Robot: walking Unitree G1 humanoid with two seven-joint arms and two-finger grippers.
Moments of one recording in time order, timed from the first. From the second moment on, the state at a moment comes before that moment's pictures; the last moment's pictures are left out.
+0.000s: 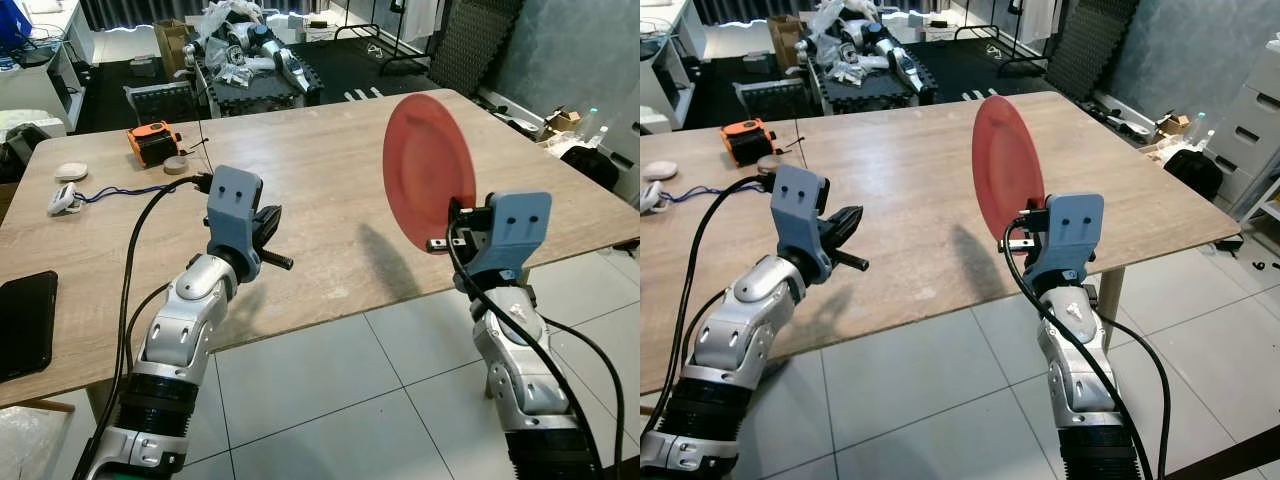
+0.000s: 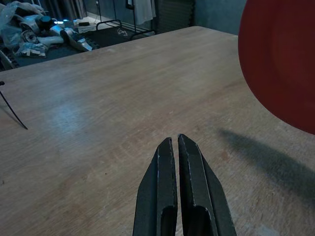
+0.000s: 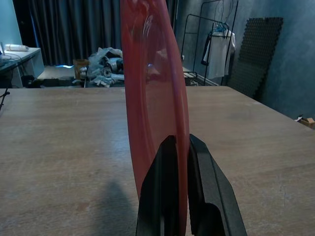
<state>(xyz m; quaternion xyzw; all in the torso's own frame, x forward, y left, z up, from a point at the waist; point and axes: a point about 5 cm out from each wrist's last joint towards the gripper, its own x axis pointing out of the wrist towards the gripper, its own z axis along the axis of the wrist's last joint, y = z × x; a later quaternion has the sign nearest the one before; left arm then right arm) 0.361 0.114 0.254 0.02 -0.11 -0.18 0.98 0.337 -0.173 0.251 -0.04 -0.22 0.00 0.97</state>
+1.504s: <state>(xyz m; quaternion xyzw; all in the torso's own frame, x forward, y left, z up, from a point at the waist) 0.362 0.104 0.256 0.01 -0.10 -0.18 0.98 0.341 -0.178 0.252 -0.03 -0.22 -0.01 0.98</state>
